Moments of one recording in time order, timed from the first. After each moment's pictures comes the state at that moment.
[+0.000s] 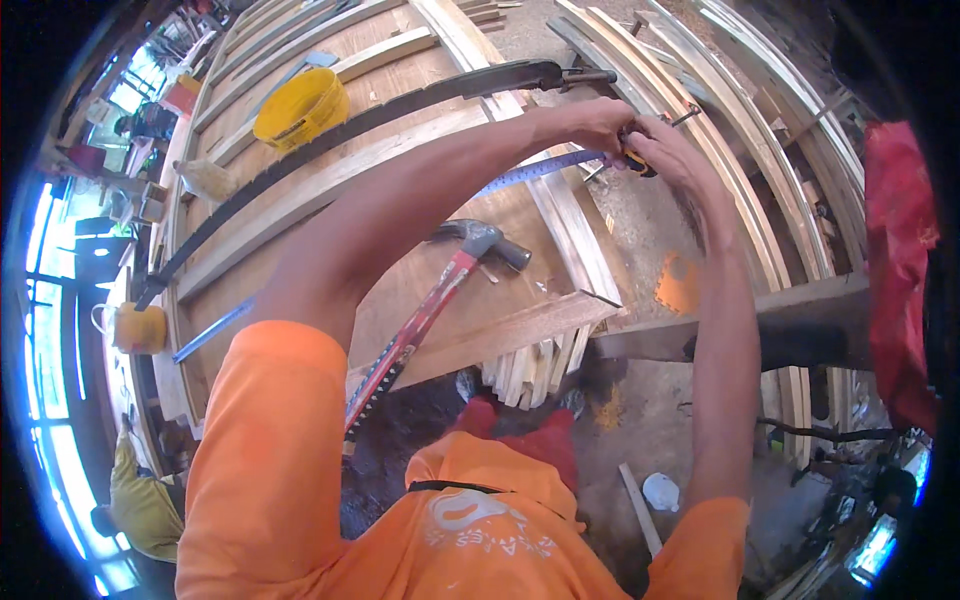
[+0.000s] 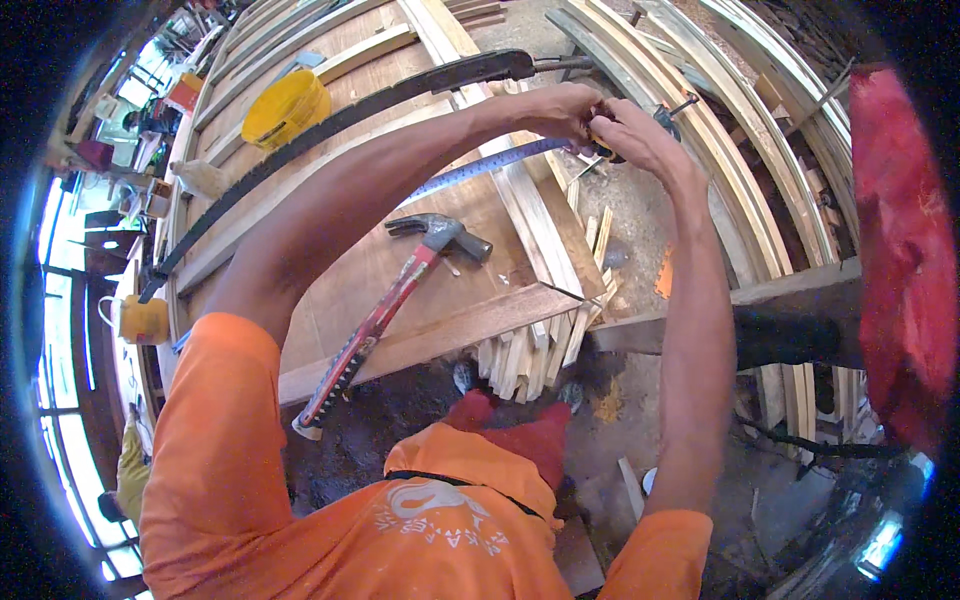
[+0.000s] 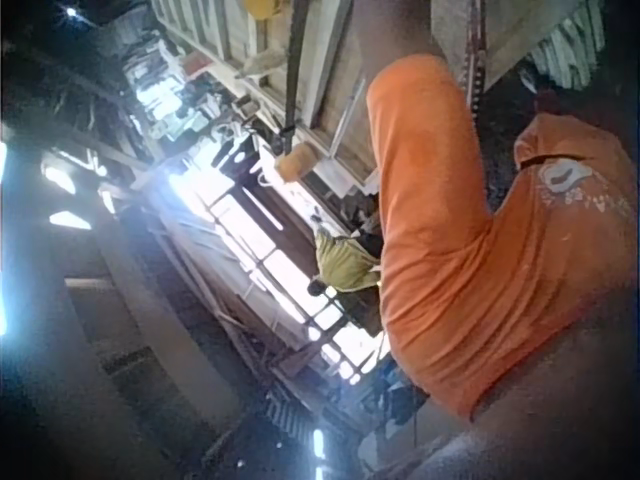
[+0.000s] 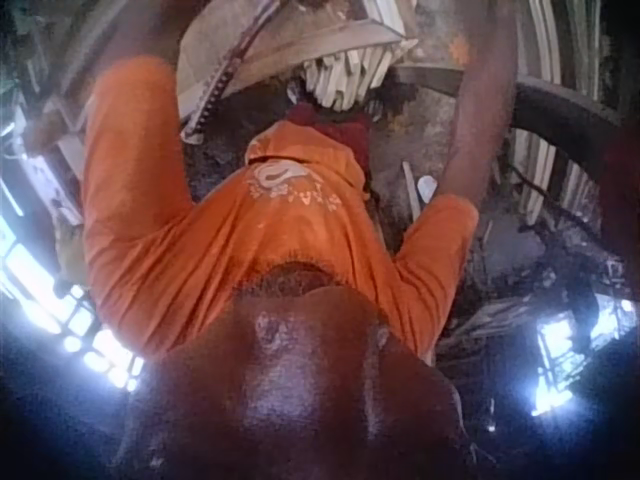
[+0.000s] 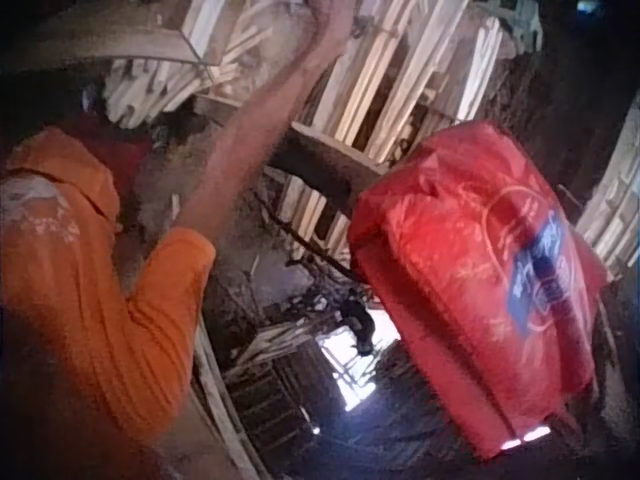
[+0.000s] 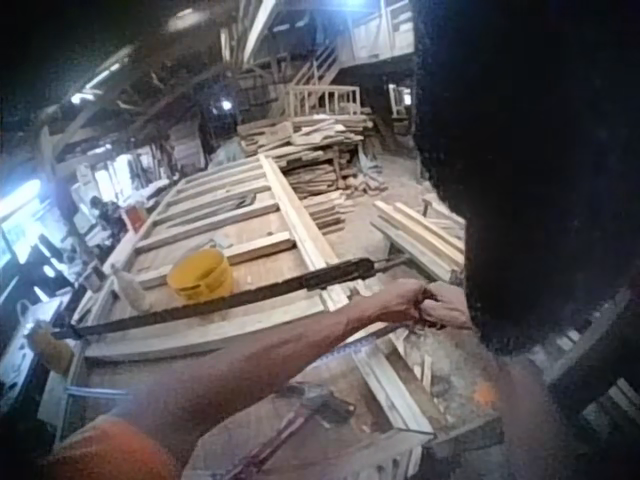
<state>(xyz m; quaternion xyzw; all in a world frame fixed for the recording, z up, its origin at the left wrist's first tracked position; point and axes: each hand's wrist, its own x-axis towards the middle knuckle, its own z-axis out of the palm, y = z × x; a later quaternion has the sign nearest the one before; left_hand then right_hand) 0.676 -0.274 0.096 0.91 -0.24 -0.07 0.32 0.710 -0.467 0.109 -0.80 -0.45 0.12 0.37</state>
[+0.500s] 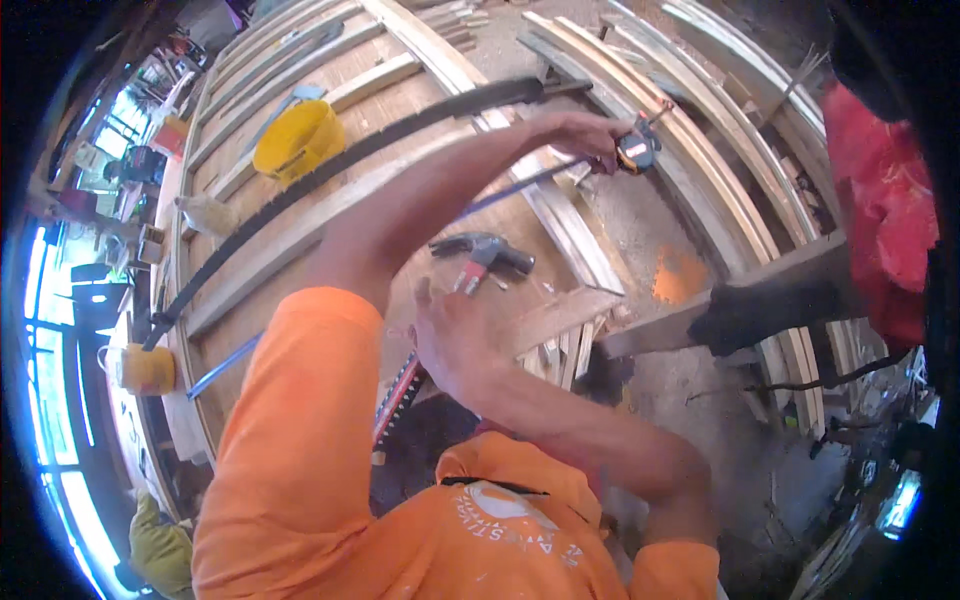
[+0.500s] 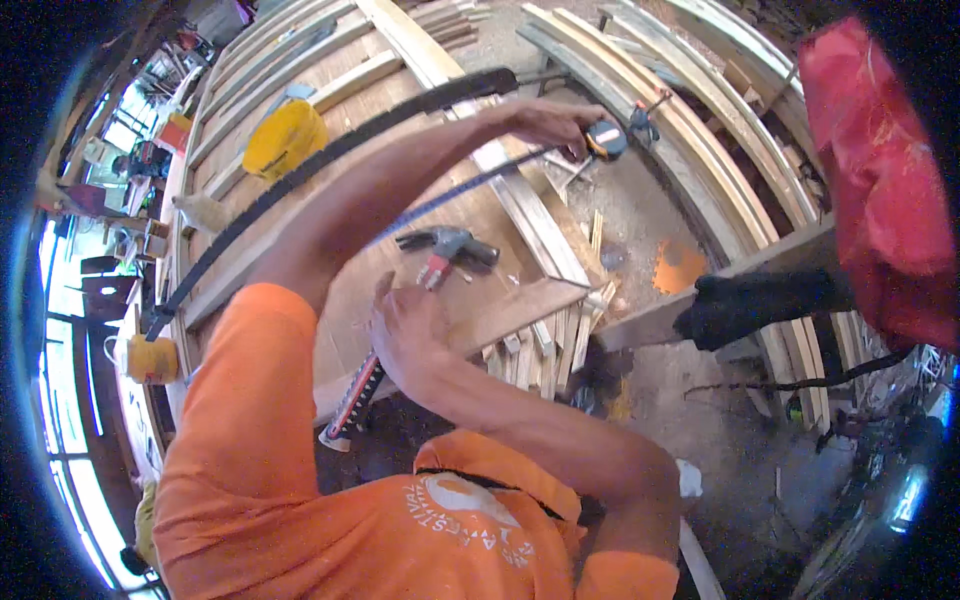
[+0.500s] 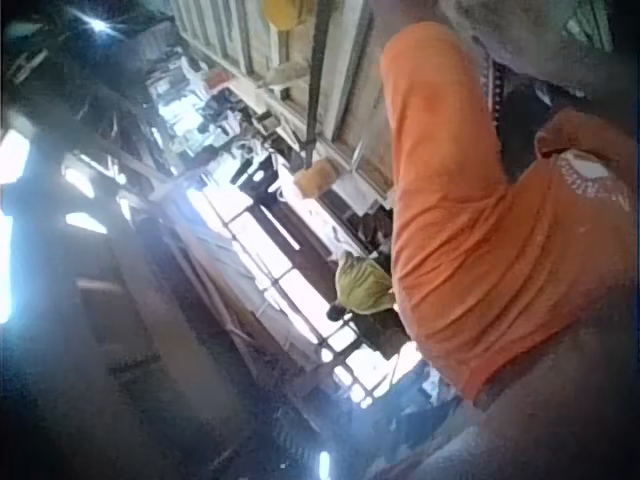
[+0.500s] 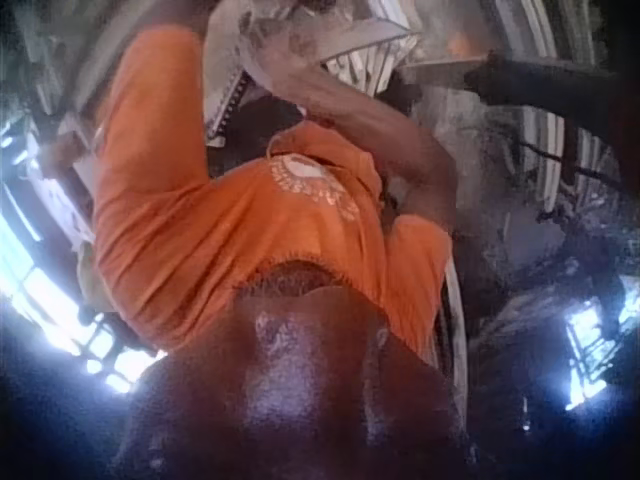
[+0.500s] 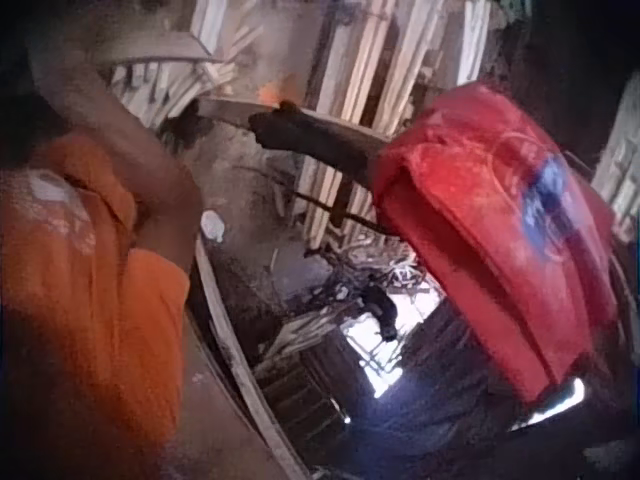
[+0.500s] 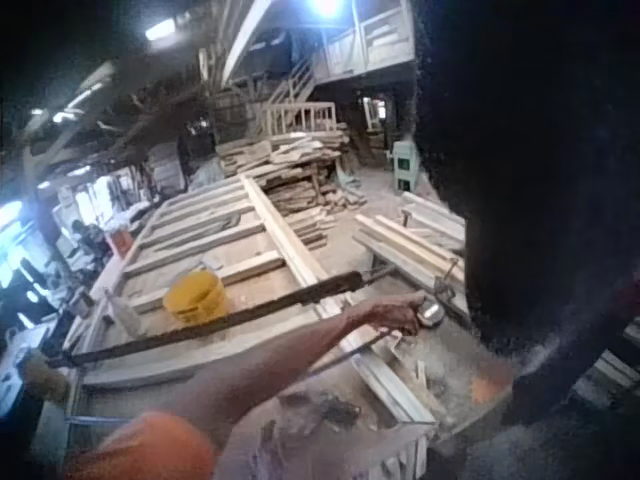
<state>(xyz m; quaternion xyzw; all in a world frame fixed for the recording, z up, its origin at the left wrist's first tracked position) 0.682 -0.283 0.092 0.77 -0.26 -0.29 0.52 0.356 -0.355 0.105 -0.87 -0.45 0.13 0.16</state>
